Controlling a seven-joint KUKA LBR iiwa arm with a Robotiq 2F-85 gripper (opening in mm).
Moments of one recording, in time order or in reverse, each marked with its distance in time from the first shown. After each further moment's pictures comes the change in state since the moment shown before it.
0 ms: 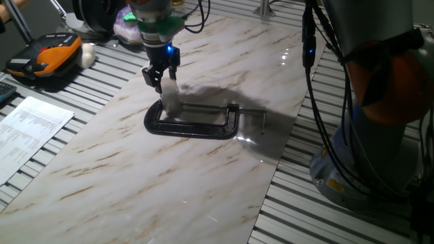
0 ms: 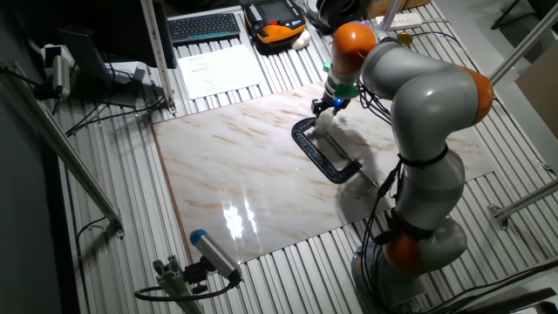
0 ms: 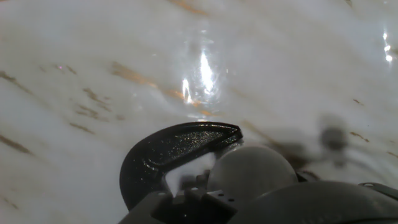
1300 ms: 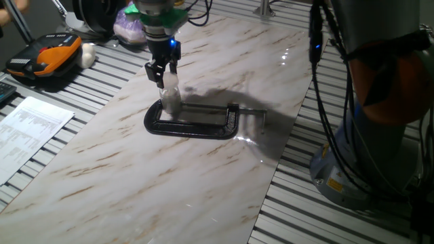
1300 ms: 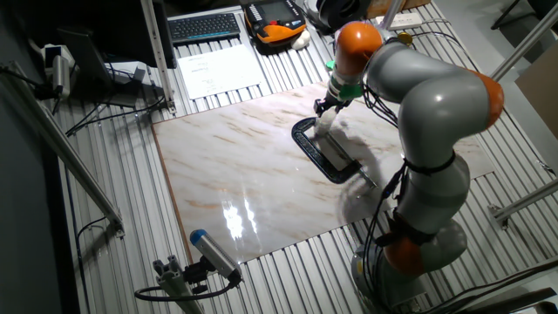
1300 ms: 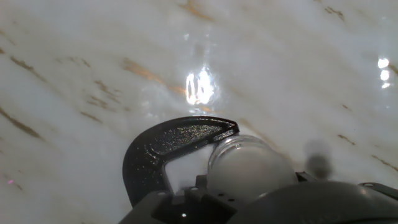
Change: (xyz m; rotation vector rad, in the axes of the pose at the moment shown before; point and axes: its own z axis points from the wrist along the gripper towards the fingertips) arm 0.012 0.004 -0.023 0.043 -0.118 -0.078
